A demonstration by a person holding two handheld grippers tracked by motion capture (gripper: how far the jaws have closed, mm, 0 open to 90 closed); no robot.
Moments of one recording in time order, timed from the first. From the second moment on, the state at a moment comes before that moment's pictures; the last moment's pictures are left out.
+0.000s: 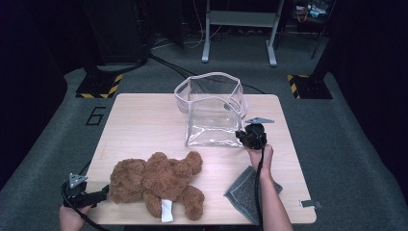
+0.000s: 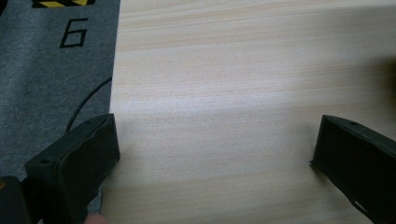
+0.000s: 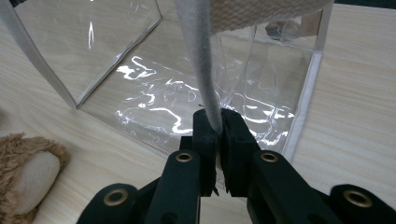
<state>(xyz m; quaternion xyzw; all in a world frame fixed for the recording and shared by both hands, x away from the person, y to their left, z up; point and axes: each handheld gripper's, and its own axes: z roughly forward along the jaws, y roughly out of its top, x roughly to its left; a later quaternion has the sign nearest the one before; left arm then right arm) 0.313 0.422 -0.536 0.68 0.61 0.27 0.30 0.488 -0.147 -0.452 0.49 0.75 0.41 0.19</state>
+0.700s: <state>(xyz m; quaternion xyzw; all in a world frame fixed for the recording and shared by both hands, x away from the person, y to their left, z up) 0.313 0.422 -0.535 0.68 0.61 0.26 0.30 0.434 -0.189 -0.441 0.49 0.76 0.38 0.19</state>
